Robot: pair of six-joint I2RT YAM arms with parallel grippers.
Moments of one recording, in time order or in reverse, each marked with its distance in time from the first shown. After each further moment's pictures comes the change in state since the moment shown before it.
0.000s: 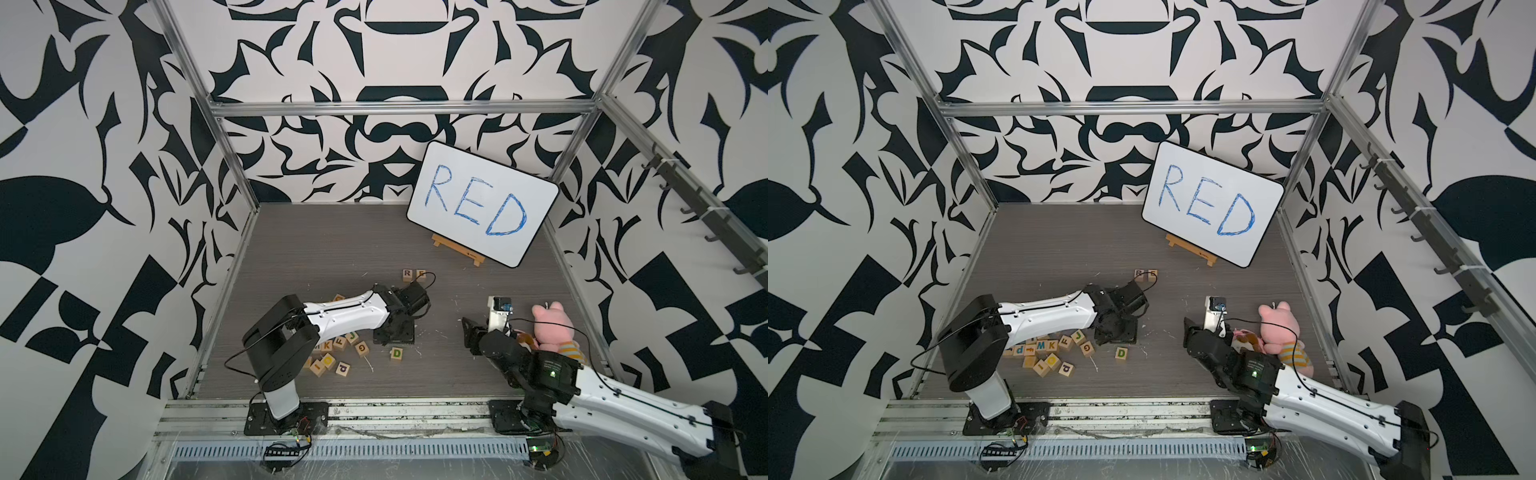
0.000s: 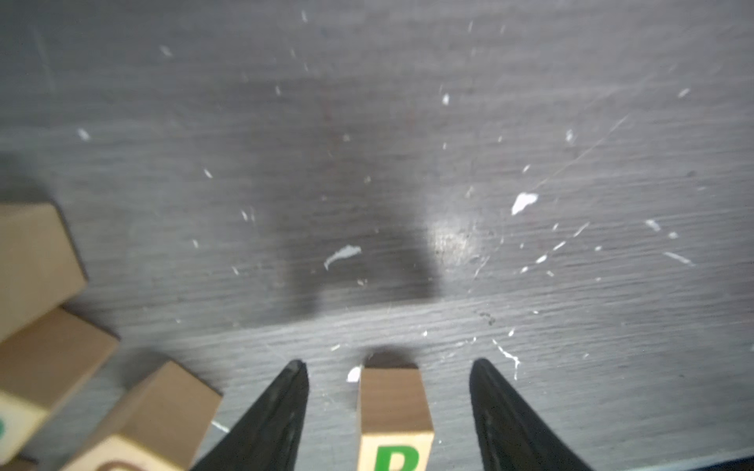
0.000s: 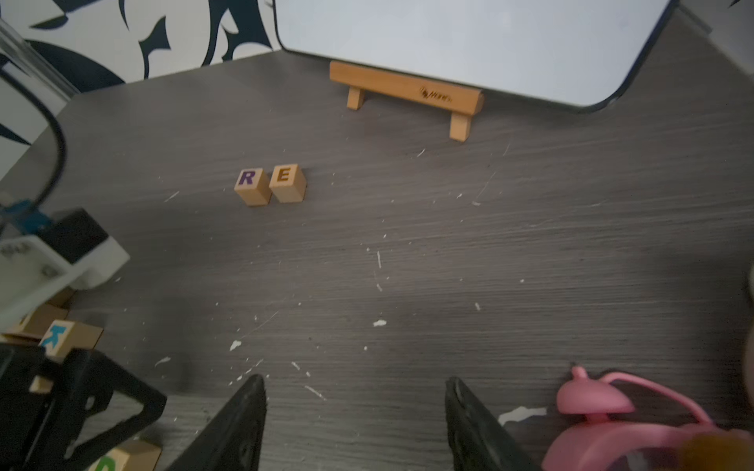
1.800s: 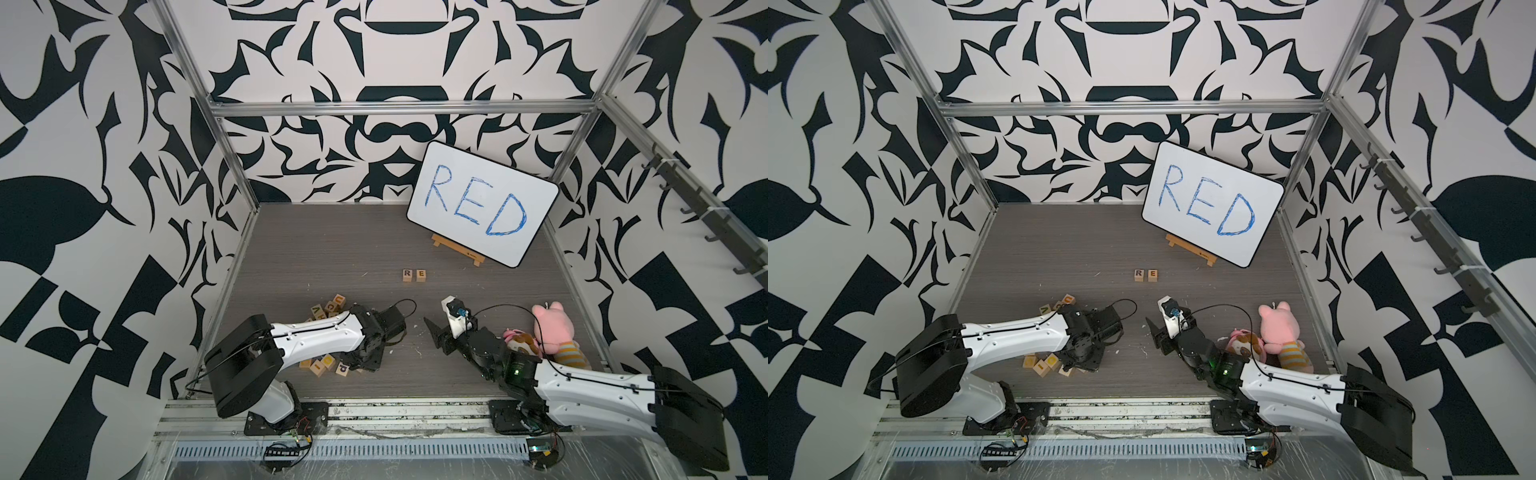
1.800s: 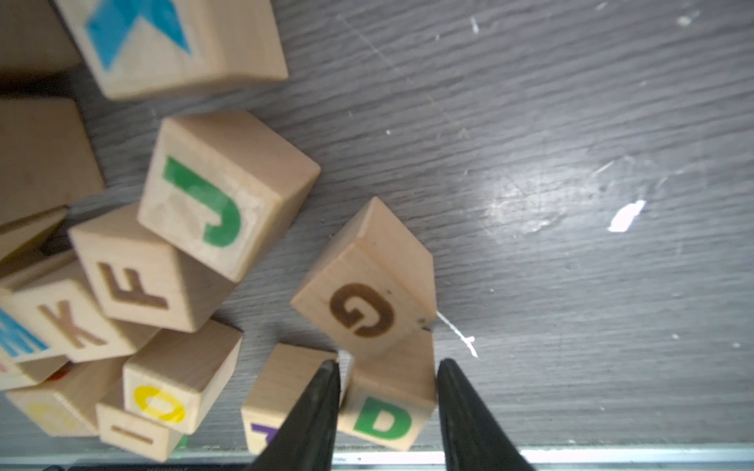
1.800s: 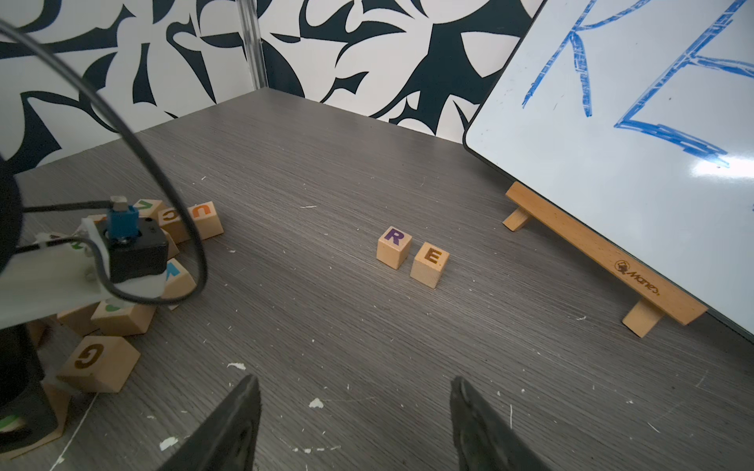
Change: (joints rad) left arm -0.058 -0.208 -0.260 -0.174 -0.077 0.139; right arm 0.000 0.273 -0.180 0.921 -0.172 -0.707
